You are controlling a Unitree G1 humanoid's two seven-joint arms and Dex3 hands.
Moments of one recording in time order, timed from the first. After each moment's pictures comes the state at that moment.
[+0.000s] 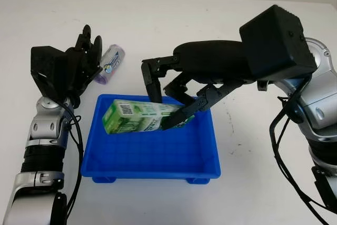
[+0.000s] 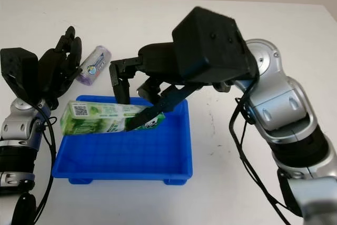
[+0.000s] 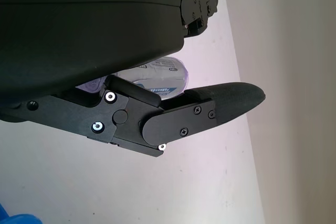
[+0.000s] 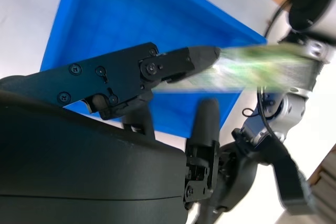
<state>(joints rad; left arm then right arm) -0.60 0.38 0.17 0.38 -0.09 0.20 -0.21 -0.86 -0.66 0.29 -0.38 0.10 0.54 1.01</state>
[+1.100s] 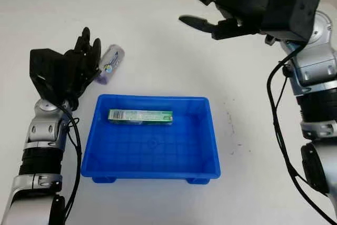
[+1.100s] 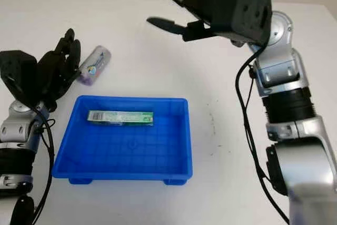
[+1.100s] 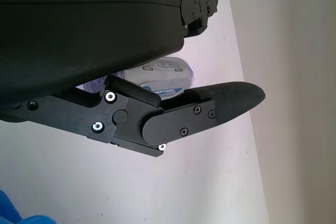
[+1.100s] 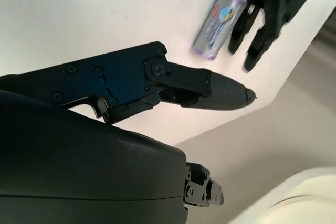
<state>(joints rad) -0.59 0.39 0.18 0.38 -0.10 0.20 -0.22 -1.06 -0.52 0.10 0.55 -0.06 -0.04 0.63</state>
